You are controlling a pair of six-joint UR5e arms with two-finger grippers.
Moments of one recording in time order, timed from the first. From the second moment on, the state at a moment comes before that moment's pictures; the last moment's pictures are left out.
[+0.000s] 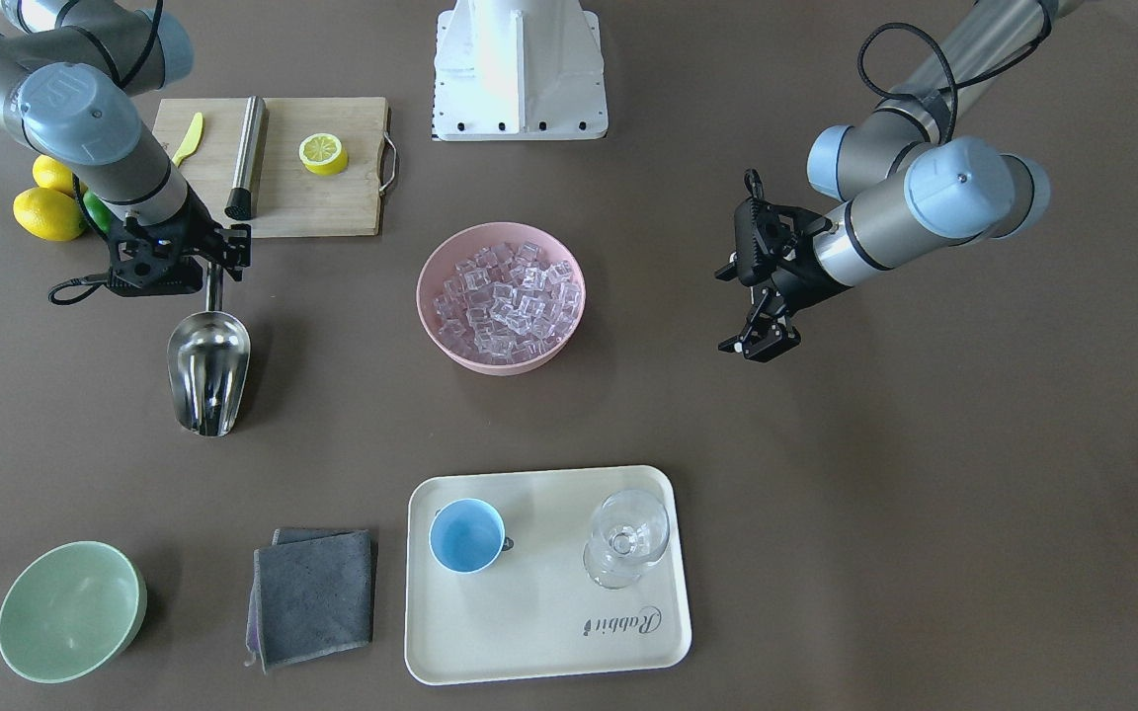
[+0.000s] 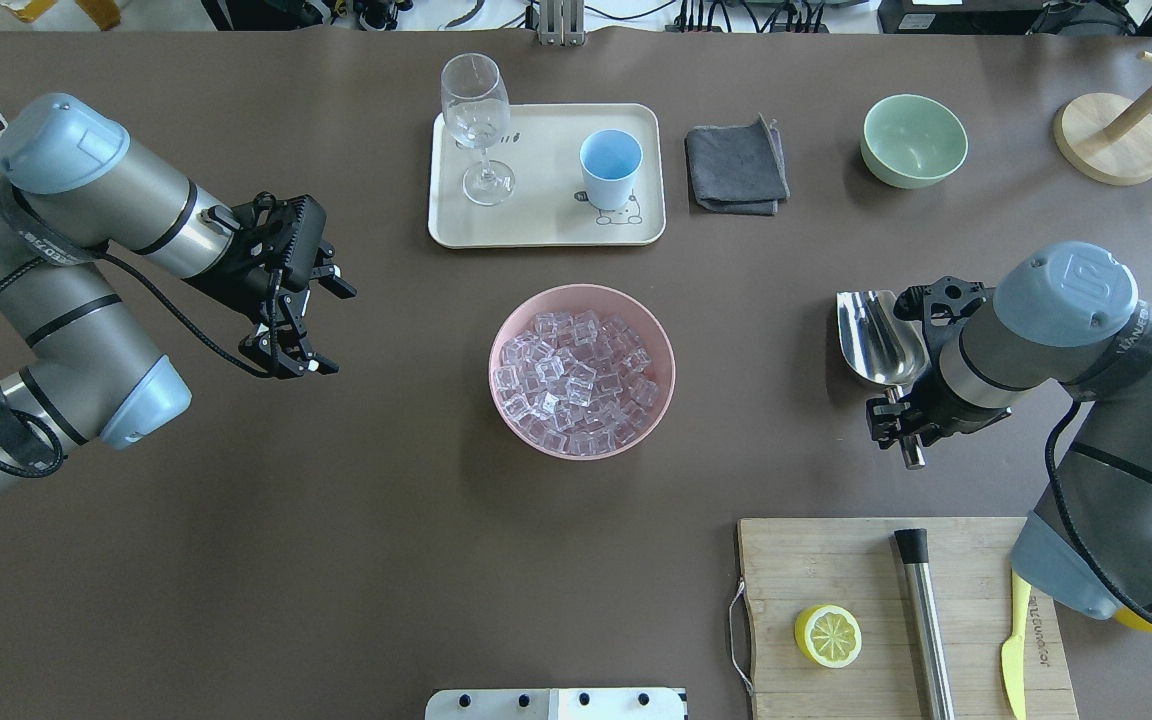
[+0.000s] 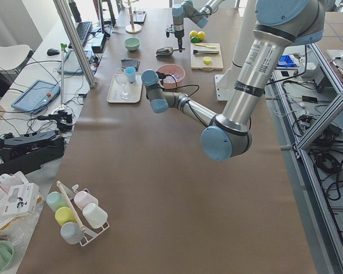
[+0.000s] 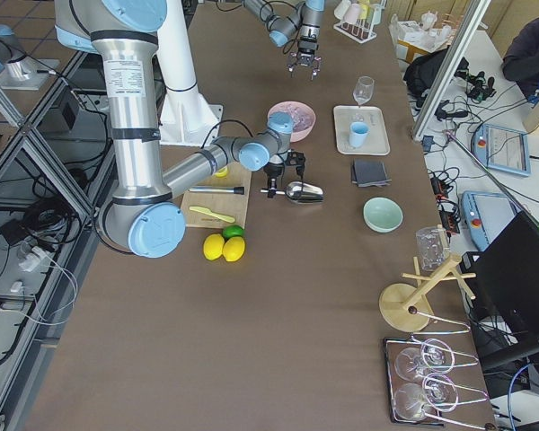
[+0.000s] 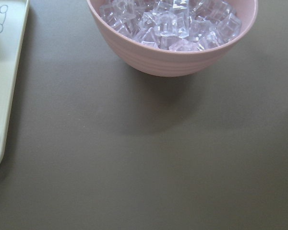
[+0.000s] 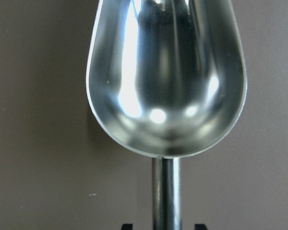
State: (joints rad) left arm -0.81 -1.99 -1.54 -2.25 -2.41 0.40; right arm 0.67 -1.48 1.91 -1.44 2.07 0.97
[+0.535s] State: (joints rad) left arm -0.78 -2.05 -1.51 -2.25 -2.27 0.40; right arm 0.67 -1.48 1.90 -1.43 2.07 0.97
